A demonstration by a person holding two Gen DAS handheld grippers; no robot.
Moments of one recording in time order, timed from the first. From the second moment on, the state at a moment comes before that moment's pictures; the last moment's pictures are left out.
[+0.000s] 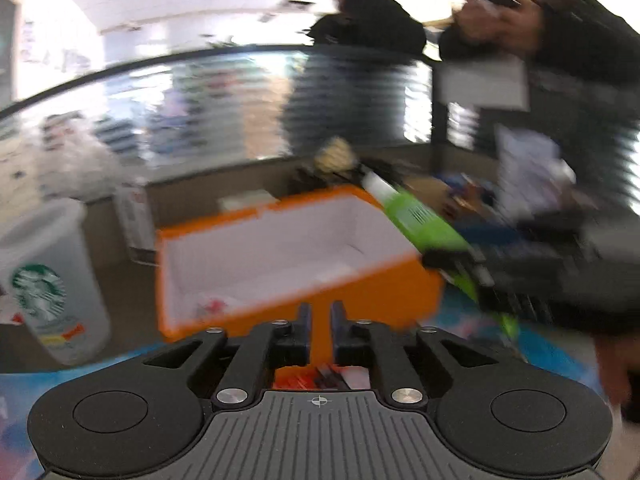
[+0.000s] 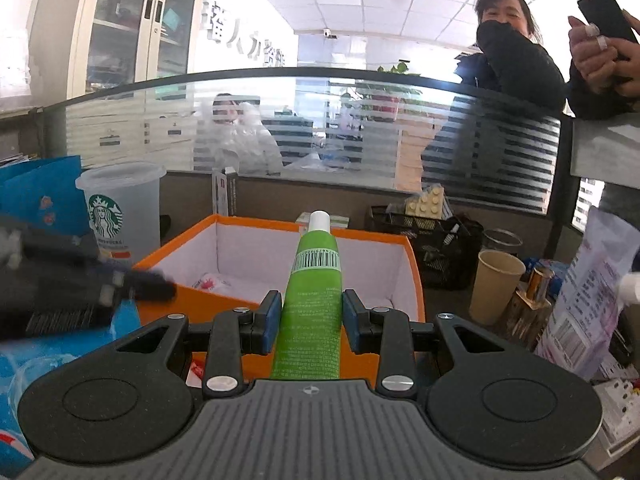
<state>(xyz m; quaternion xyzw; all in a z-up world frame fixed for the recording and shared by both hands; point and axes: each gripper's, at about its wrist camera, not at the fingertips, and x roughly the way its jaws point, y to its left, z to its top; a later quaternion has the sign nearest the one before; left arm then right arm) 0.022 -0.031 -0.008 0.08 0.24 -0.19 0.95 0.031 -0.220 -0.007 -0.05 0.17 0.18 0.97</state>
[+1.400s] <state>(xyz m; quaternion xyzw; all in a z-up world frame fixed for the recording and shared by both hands) 0.028 -0.048 -0.060 0.09 0.30 -0.16 0.93 0.032 -0.238 -0.029 -0.02 0.18 0.19 0.97</state>
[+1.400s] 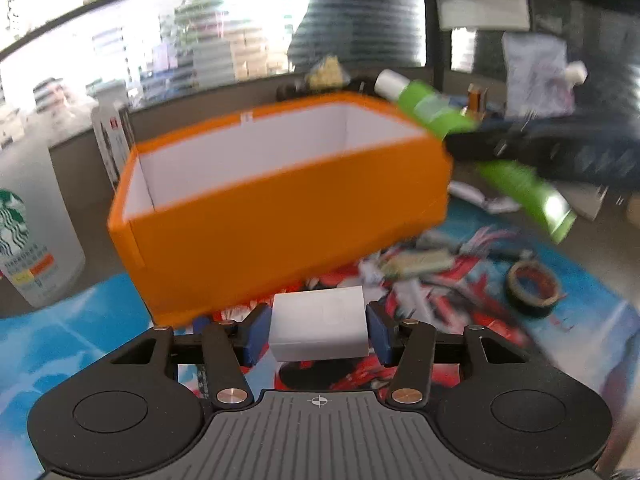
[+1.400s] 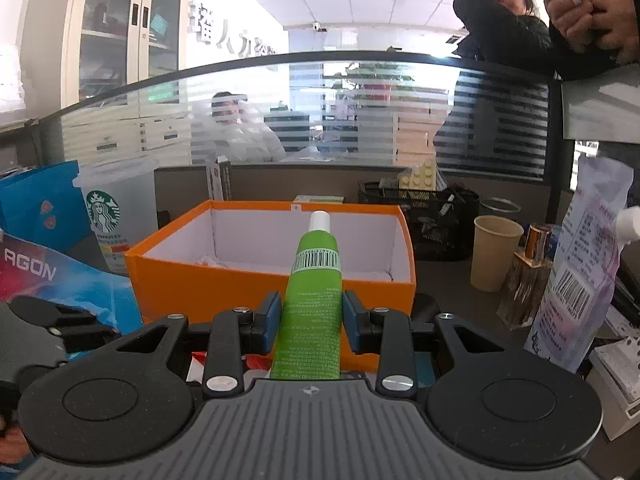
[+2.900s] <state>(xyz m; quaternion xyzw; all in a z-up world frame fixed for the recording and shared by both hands) 0.165 -0.036 0.020 0.03 0.29 -0.04 0.96 0.154 -0.192 0.013 -0.03 0.23 0.19 0.95</state>
